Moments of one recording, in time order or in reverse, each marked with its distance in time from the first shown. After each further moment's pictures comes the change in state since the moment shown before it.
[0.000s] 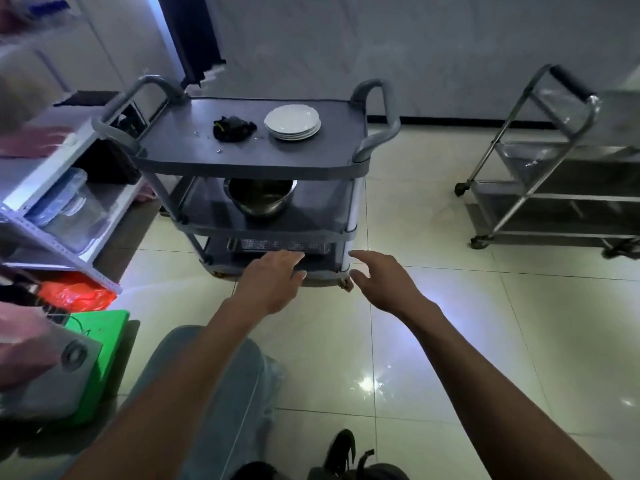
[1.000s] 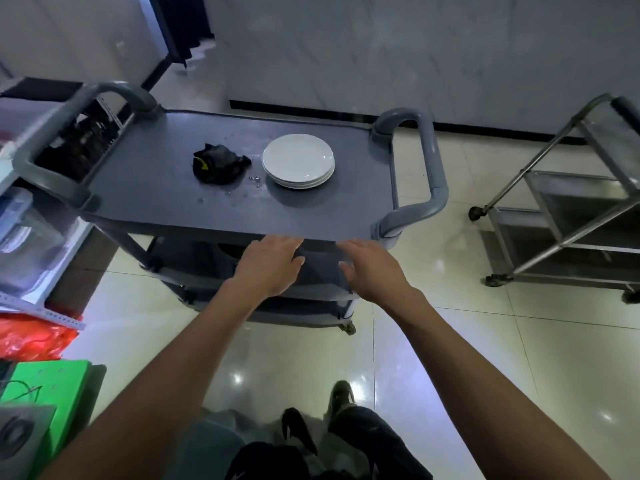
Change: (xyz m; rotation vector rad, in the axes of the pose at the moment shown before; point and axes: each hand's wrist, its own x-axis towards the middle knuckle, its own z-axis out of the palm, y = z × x) left_hand 0.336 -0.095 -0.057 0.084 -0.036 0.035; right_hand 0.351 -0.021 -0.023 -0.321 -0.016 -0.136
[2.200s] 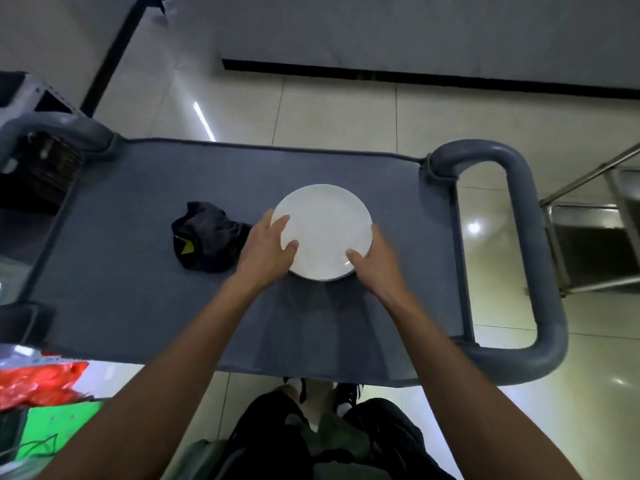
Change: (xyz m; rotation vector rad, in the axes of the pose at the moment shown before) left_hand 0.323 -0.150 -0.001 -0.367 -0.025 -0.276; right_hand 0.339 0.047 0.036 0.740 0.043 0.462
